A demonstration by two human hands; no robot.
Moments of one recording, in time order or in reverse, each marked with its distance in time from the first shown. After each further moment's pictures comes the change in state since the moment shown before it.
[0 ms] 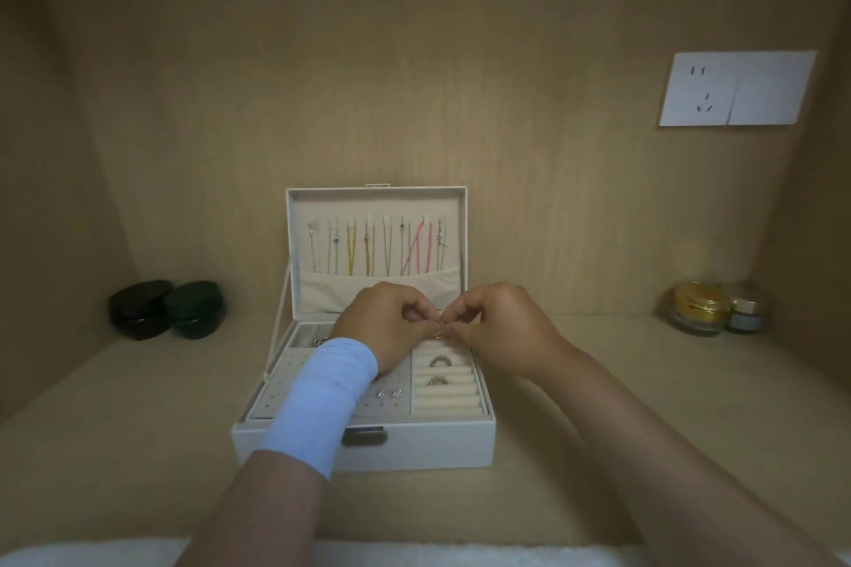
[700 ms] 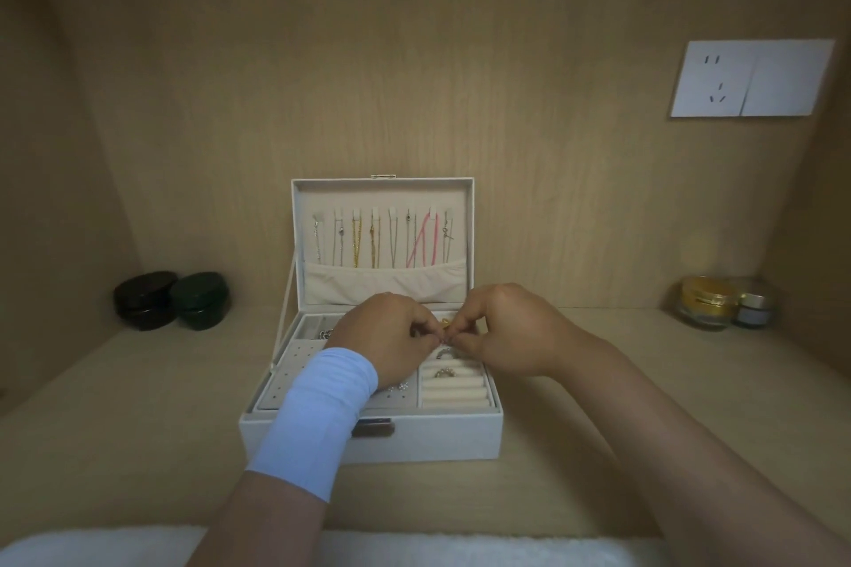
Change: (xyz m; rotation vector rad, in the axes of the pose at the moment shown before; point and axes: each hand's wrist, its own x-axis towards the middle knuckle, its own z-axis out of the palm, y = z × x) left_hand -0.021 -0.001 -0.004 0.260 -0.077 0.103; right_hand -0.005 -0.006 -0.009 -0.242 -0.185 -0.155
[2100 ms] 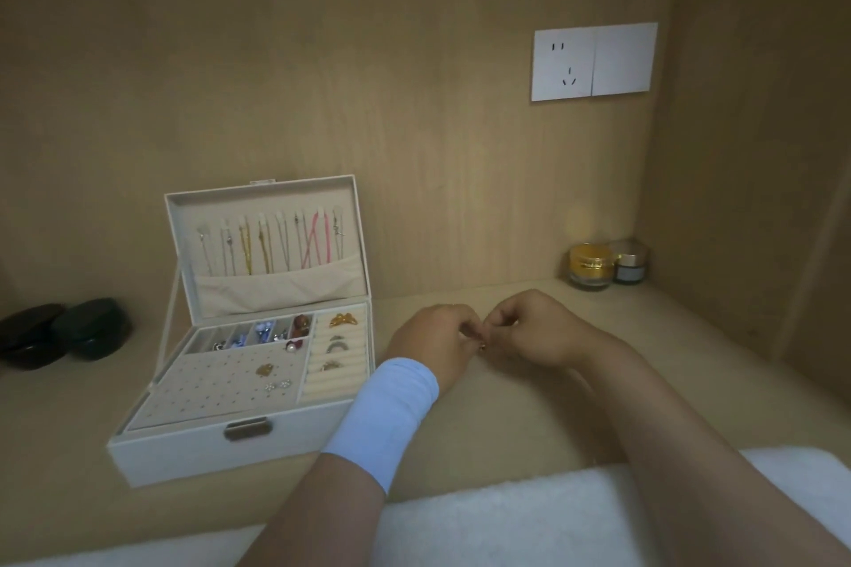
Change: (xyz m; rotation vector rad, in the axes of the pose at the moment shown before) left_hand 0.027 0.127 0.107 -0.100 -0.065 0.099; right_hand -0.096 0.110 -0.041 0.319 0.037 0.438
